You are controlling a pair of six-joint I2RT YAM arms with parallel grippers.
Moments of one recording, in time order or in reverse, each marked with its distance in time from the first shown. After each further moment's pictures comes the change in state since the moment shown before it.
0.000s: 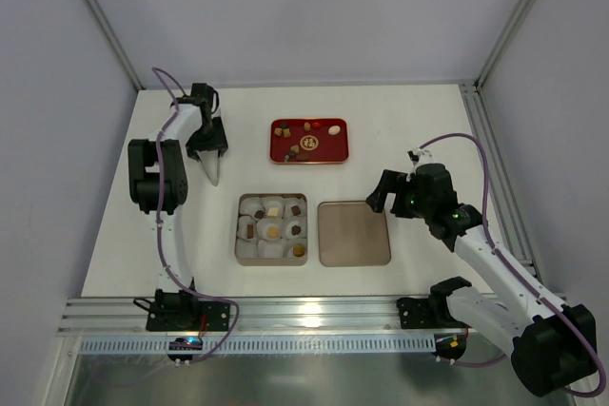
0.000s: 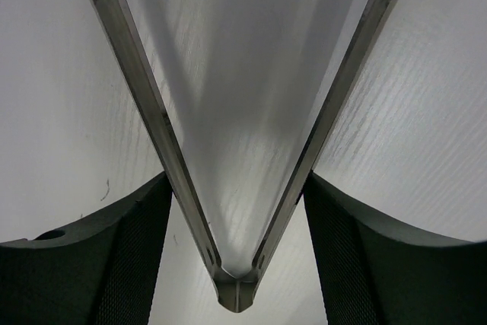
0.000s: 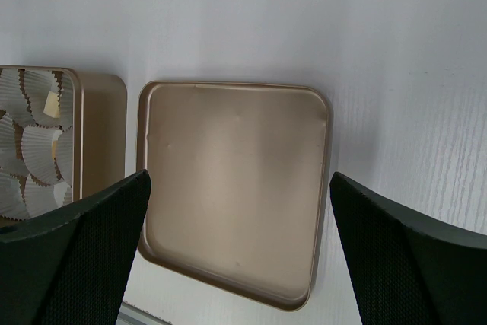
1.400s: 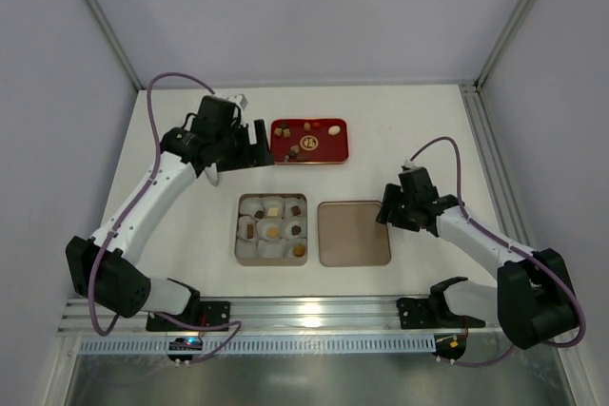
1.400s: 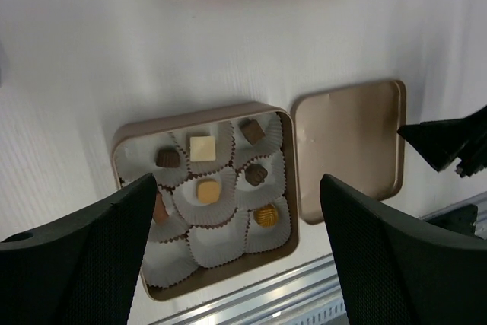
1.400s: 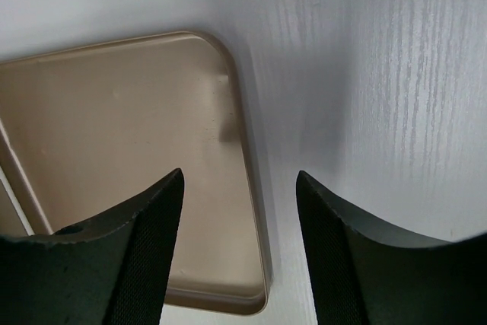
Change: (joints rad) left arm -0.351 -0.808 -0.406 0.008 0.290 -0.134; right arm 0.000 0.259 -0.021 -0.039 0.109 0.064
